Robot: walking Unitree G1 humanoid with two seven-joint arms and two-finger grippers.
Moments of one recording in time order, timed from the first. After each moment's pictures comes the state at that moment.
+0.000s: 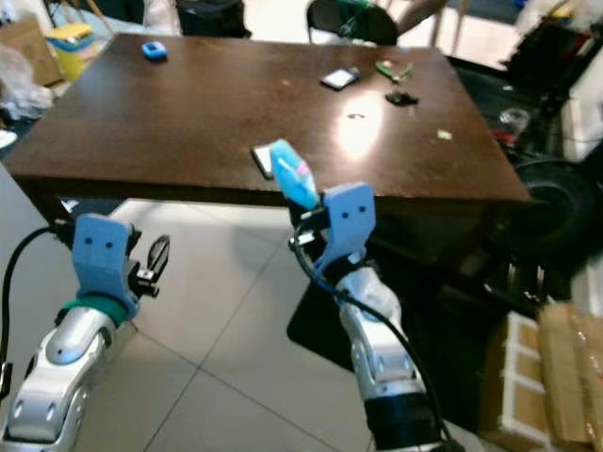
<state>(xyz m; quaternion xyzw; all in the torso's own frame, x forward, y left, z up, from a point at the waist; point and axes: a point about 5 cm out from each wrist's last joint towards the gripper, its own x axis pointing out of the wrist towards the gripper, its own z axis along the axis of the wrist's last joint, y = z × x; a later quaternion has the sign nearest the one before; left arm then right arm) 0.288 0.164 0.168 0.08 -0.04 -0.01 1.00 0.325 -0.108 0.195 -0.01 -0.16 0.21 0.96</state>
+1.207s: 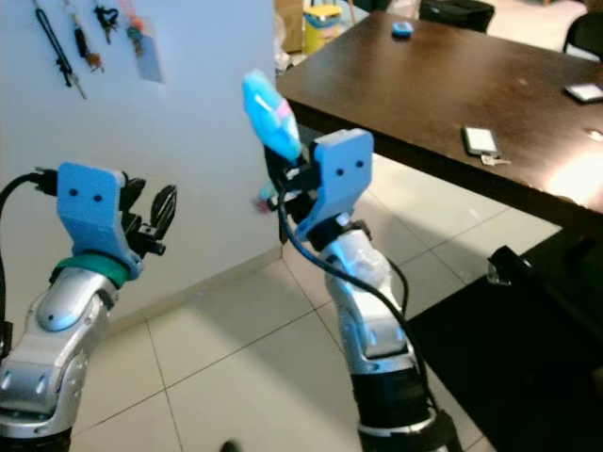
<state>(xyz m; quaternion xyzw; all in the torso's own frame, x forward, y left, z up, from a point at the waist) 0.290 0.142 0.232 0.07 -0.13 -0.05 0.99 0.321 -0.096 0.257 0.01 -0.25 0.22 0.94</state>
